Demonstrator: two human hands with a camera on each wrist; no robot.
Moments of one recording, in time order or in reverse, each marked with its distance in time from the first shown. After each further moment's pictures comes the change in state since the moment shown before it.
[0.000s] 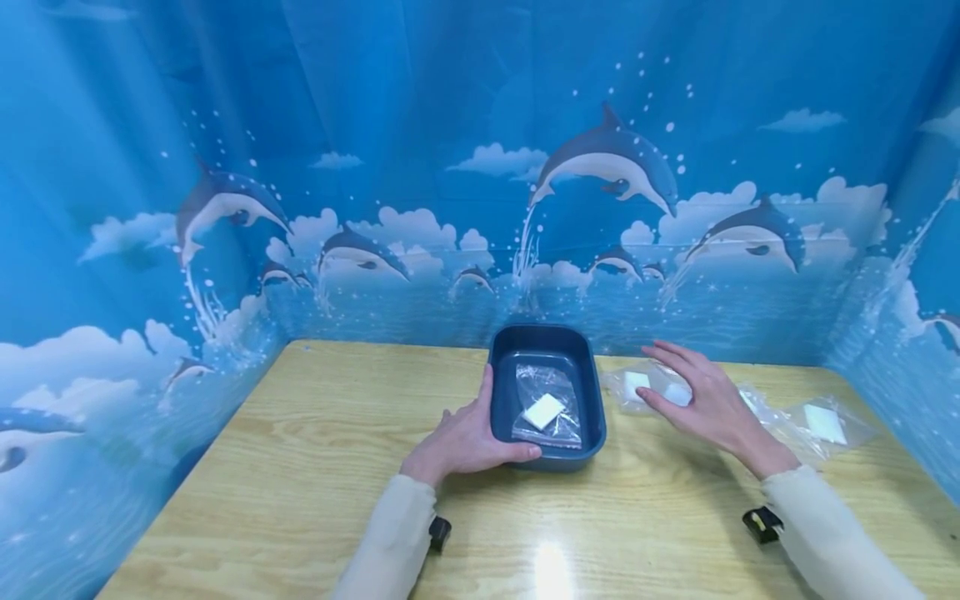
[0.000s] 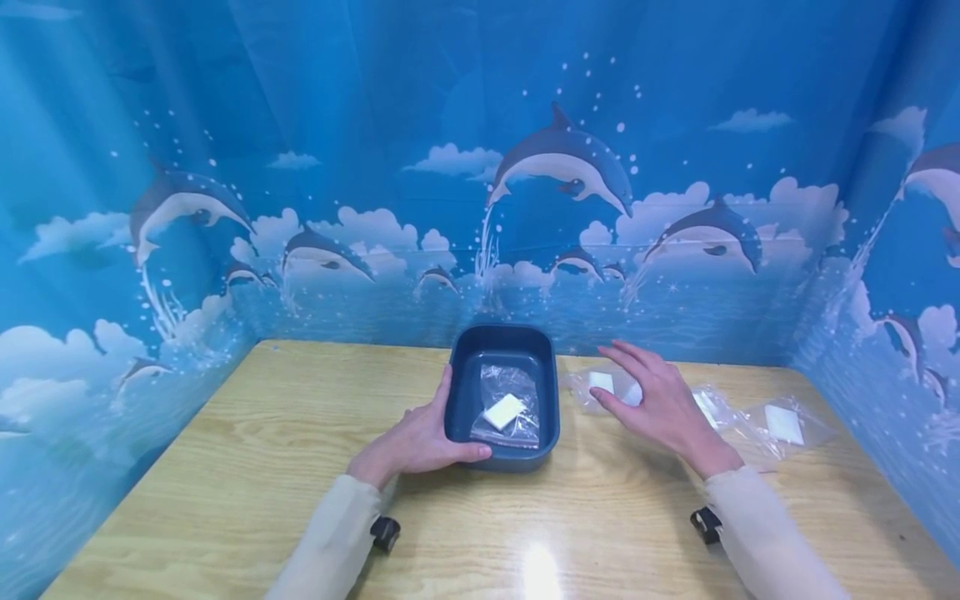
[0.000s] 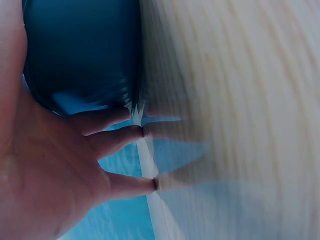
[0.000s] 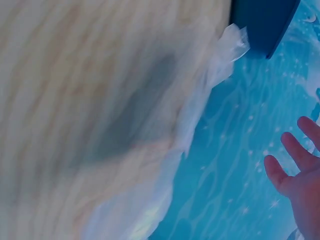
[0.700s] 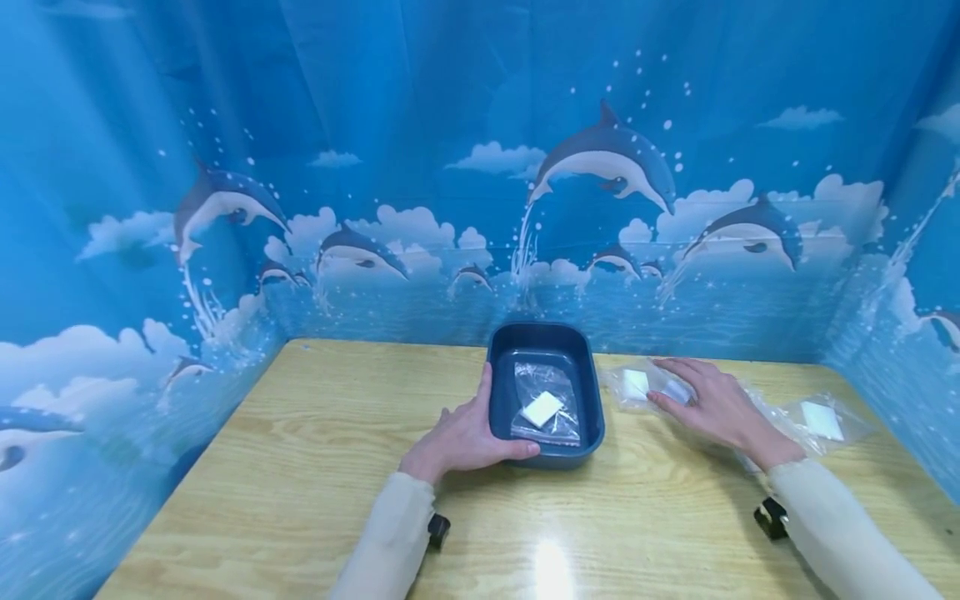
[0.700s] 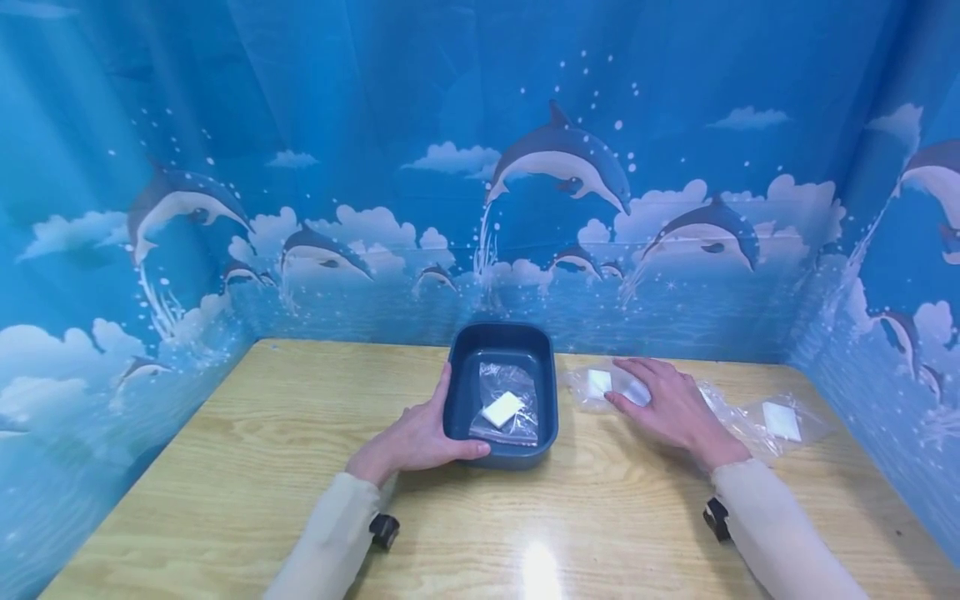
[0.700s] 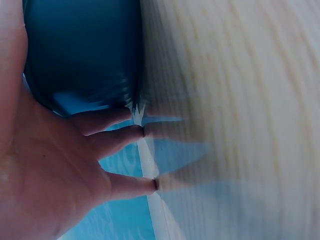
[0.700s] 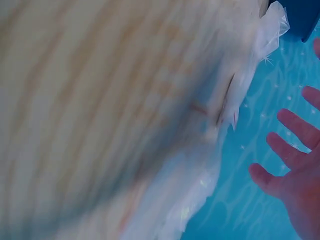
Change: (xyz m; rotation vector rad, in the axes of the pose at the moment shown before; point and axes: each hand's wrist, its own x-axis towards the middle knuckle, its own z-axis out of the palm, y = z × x) left_hand 0.001 -0.001 -0.001 0.002 -0.008 0.002; right_hand -0.009 0.034 0.002 -0.159 -0.191 0.068
